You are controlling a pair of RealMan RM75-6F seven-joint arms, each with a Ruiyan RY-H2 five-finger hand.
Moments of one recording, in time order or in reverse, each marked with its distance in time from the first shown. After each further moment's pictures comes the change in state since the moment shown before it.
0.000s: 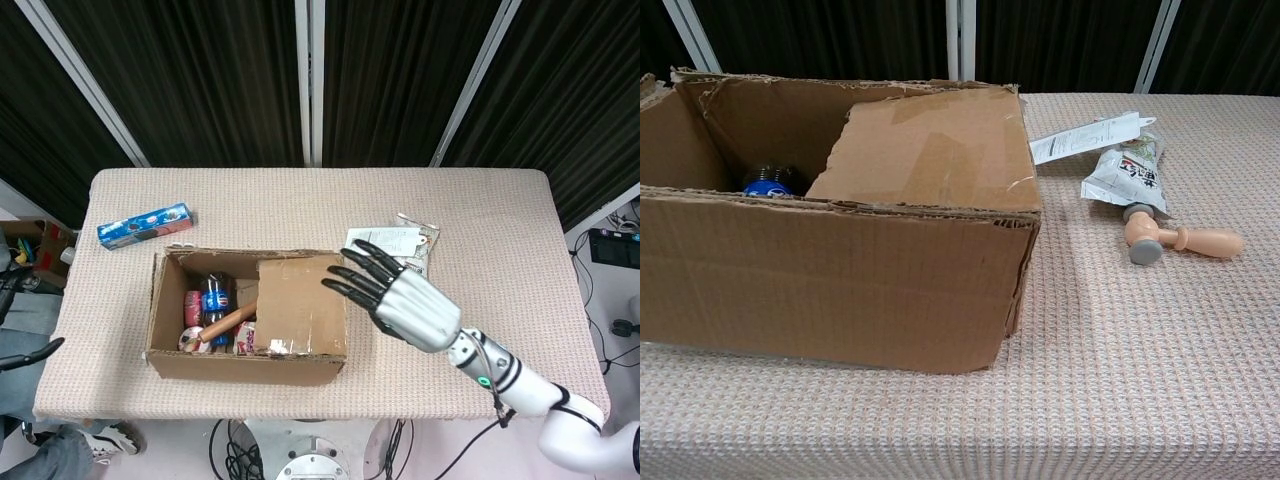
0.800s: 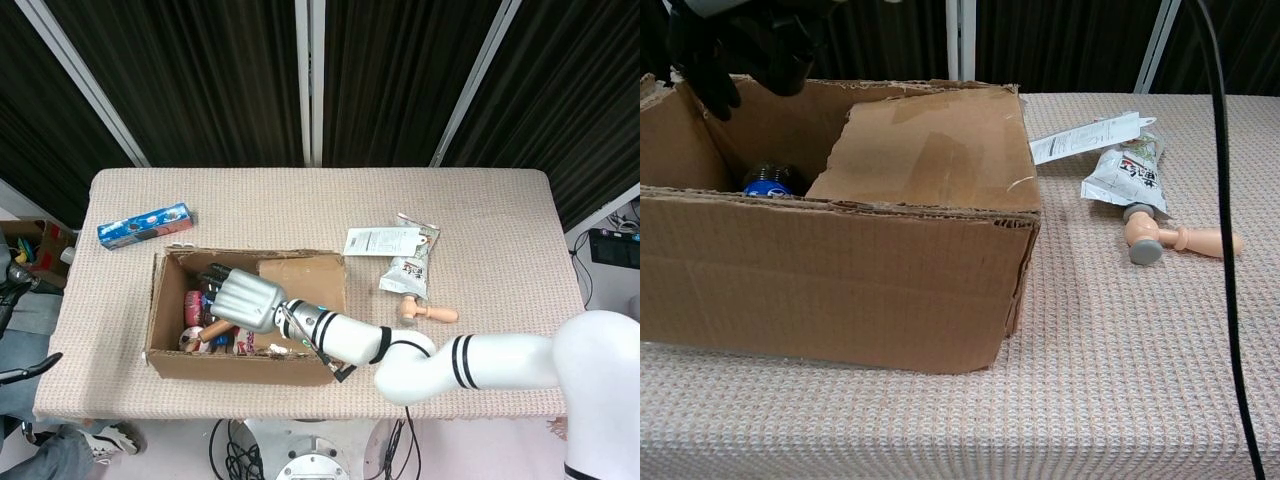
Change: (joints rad) left arm 0.045 -0.082 -0.005 0.122 0.032 0.027 -0.081; right arm 0.846 -0.297 -0.068 0.215 0.984 -0.433 -0.515
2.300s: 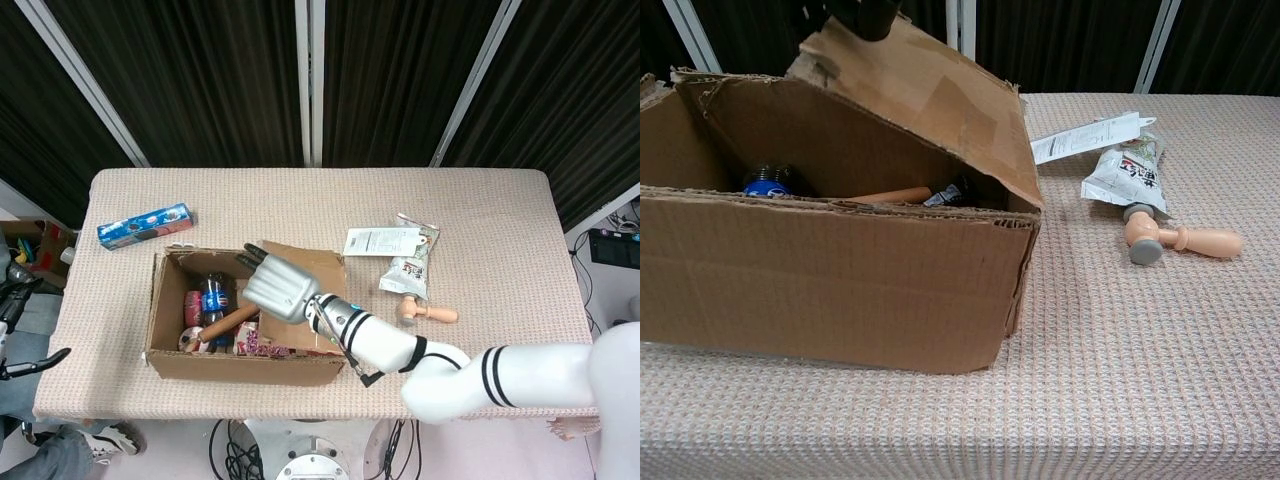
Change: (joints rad) left arm -0.028 0.023 -0.018 -0.039 0.004 -0.081 0.000; right arm 0.072 0.244 -0.156 -0.244 0.128 0.175 -0.030
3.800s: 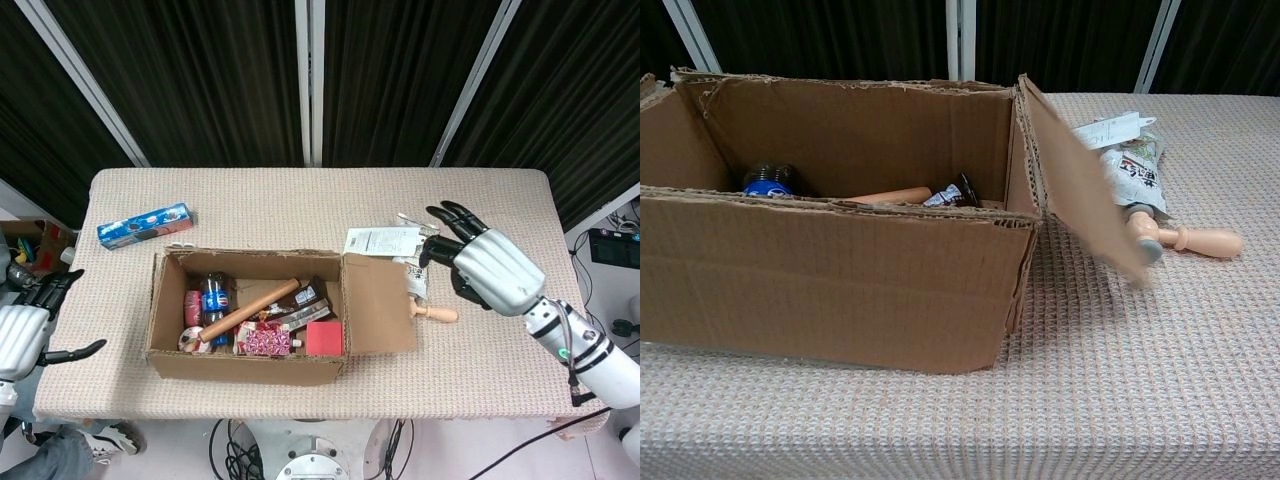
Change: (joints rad) left arm -0.066 0.002 -0.020 -0.136 0.001 -0.063 0.160; right arm -0.897 0.455 -0.053 0.038 -0.964 0.473 0.797
